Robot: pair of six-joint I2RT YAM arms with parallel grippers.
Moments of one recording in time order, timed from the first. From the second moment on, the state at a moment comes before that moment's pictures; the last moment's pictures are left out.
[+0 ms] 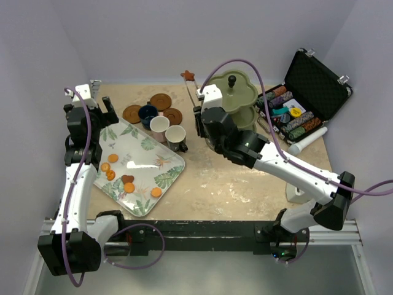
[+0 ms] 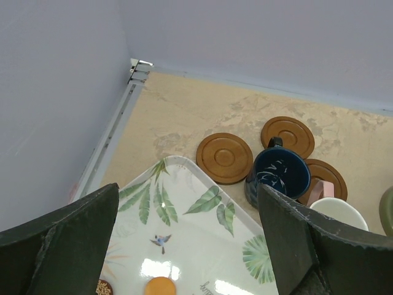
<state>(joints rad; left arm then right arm) 0.12 1.00 0.90 -0.07 -0.09 -0.09 1.00 1.43 1.44 -0.38 0.66 0.22</state>
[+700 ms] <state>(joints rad) 0.12 1.00 0.90 -0.07 -0.07 -0.09 0.87 1.32 1.37 -0.50 0.67 0.28</state>
